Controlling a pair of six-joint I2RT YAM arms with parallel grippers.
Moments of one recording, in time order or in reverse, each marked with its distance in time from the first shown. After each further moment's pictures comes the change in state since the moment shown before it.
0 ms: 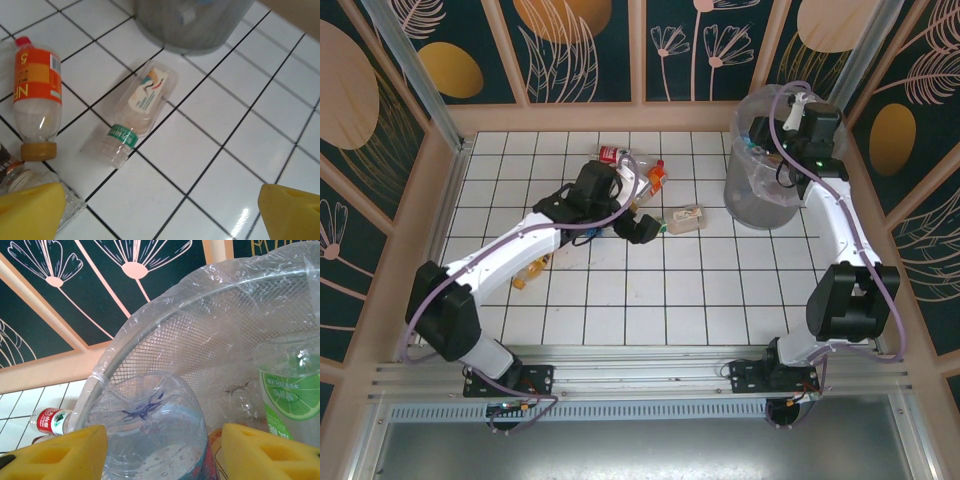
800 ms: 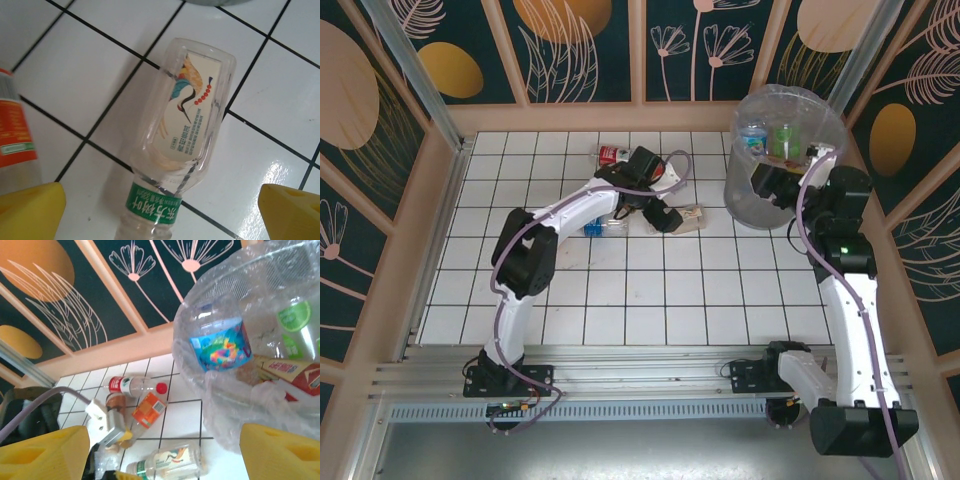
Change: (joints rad) left arm 0.000 0.585 0.521 -0.177 0.018 0.233; right arm 0.001 -0.625 -0.368 -0.140 -0.132 0.095
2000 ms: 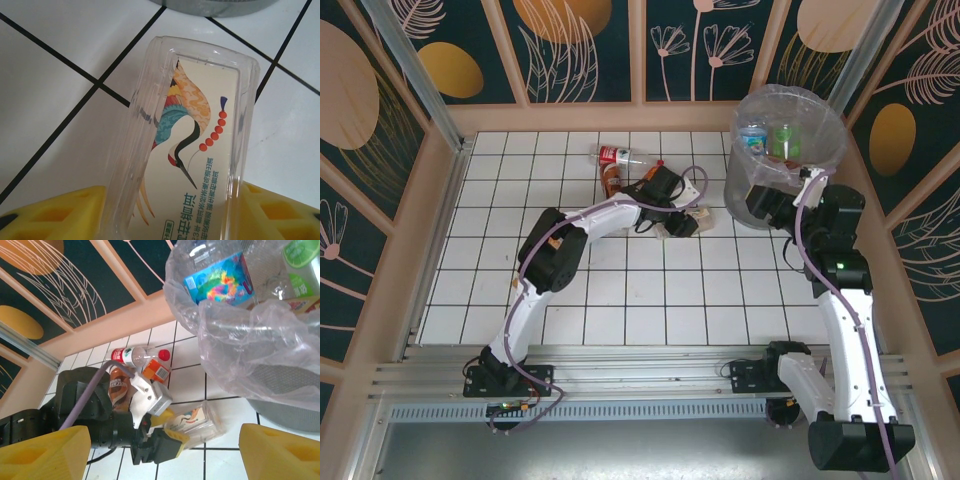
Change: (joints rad) left arm -0.074 0.163 0.012 0.227 0.003 -0.158; right arm 0.000 -0.083 -0.117 -0.062 -0.036 0.037
